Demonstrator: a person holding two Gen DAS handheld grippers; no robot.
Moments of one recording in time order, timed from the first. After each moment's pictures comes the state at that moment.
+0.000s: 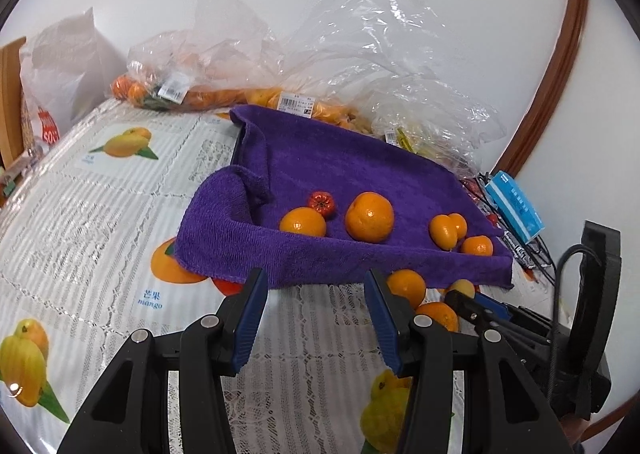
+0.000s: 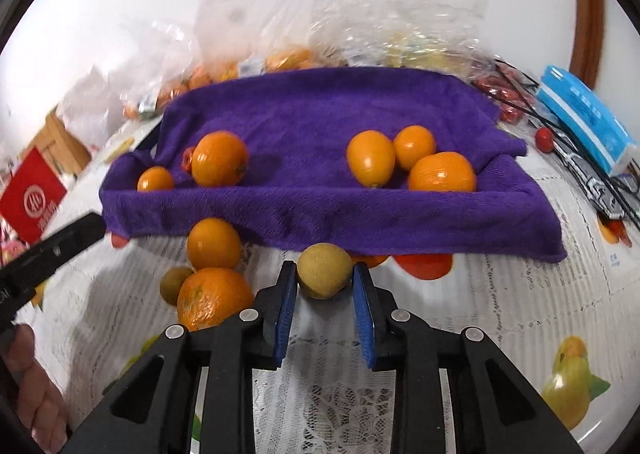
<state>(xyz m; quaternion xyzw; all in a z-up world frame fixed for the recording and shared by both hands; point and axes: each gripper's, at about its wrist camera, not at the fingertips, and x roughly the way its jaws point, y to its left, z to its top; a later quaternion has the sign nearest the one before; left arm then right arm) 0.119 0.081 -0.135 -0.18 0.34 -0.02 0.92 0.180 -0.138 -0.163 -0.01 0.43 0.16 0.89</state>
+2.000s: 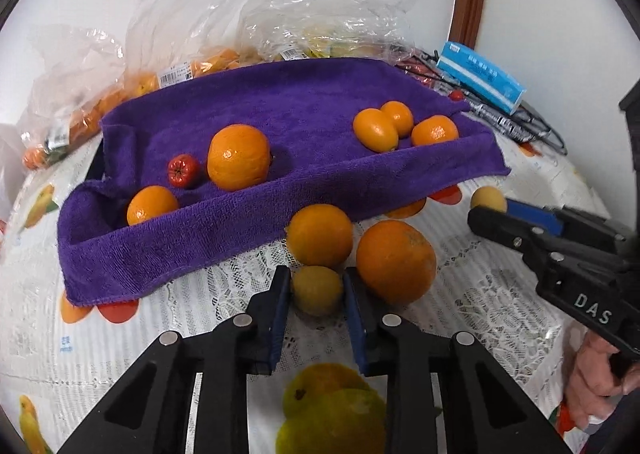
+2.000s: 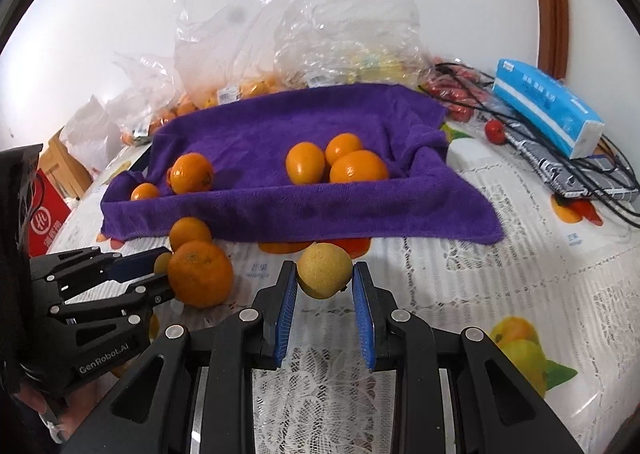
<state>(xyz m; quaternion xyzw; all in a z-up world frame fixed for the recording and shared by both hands) 0.155 -0.019 -0.159 0.01 0.42 -0.10 0.90 0.165 -0.191 -0.155 0.02 0.40 0.16 0.90</state>
